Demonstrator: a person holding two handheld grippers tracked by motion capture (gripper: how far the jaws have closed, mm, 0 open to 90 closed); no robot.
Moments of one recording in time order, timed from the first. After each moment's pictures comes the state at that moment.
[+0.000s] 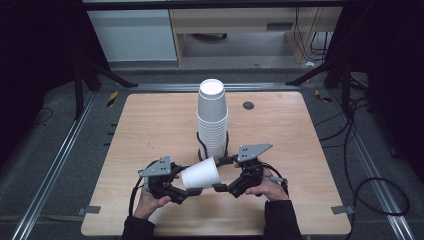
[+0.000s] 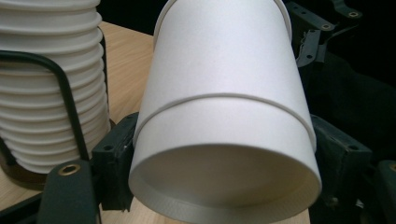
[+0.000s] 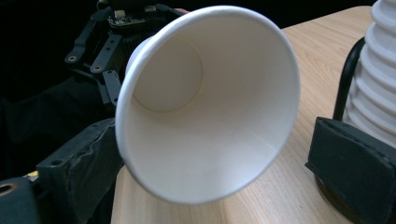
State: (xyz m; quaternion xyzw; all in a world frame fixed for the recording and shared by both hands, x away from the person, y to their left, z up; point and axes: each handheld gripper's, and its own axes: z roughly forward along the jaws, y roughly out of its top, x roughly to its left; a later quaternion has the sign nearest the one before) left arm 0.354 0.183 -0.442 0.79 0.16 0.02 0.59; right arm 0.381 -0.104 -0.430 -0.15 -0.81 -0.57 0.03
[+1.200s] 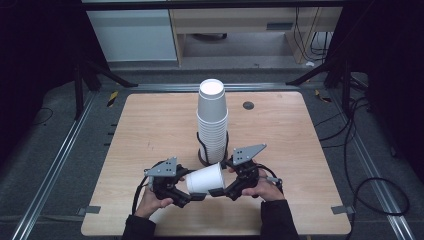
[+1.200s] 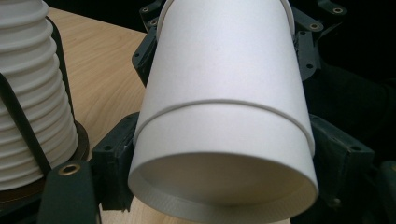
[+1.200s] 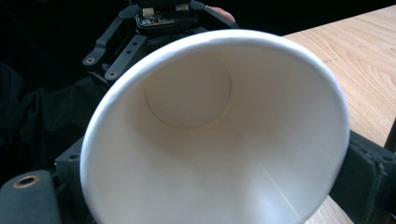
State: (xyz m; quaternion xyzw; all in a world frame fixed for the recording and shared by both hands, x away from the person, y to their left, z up) left arm 0.355 0.172 -0.442 0.81 0.12 -0.02 0.58; right arm 0.379 -0.094 -0.432 -0.11 -0.81 -0.57 0.07
